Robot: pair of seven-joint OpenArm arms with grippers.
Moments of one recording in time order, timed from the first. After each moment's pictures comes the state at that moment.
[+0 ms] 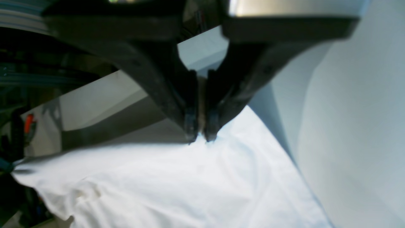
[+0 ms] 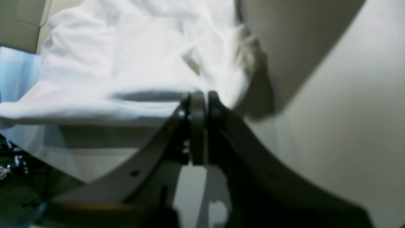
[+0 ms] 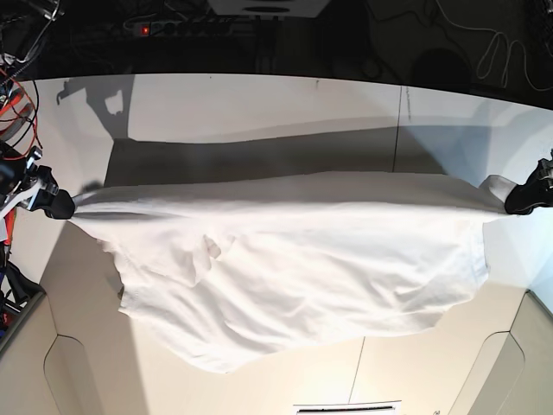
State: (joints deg) left arm 7.1 -34.0 -36.2 75.8 -71.1 -39.0 70.1; right arm 0.1 16.8 35.3 86.8 53.7 30.6 -74.1
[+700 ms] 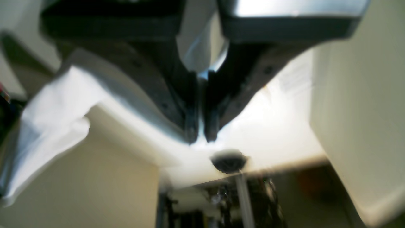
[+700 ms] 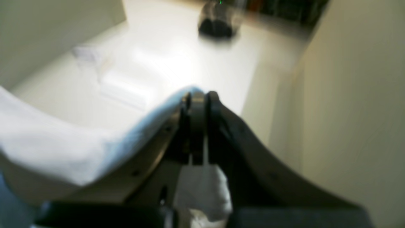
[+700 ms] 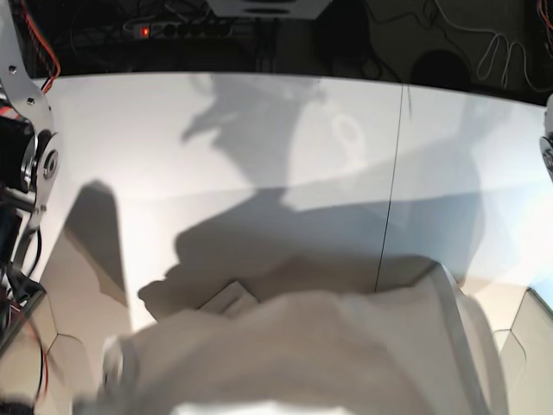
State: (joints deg) left arm -46.5 -33.0 -11.2 75.7 -44.4 -39.5 40.4; right arm 48.3 15.0 9.5 82.0 24.6 30.5 -51.1
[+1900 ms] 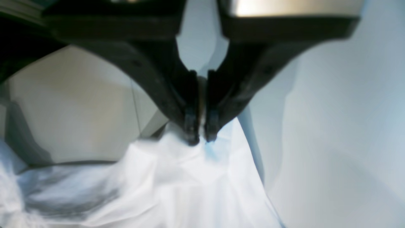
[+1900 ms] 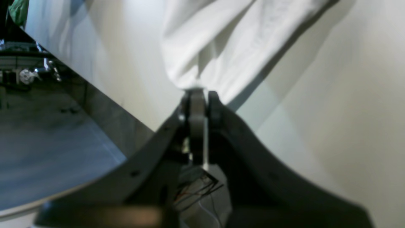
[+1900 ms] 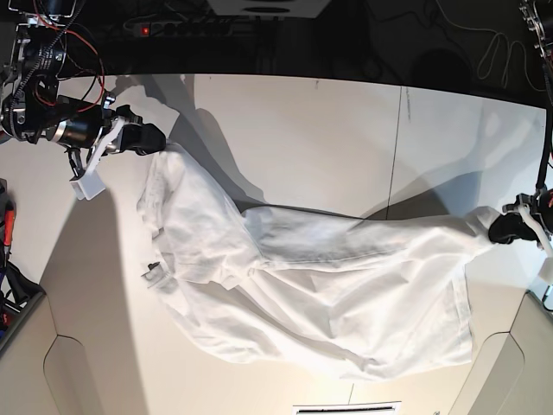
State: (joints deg) left arm -2.9 -32.5 -26.1 75.8 -47.6 -37.3 63.3; right arm -9.7 13.1 18.7 88.7 56.4 32.9 -76.2
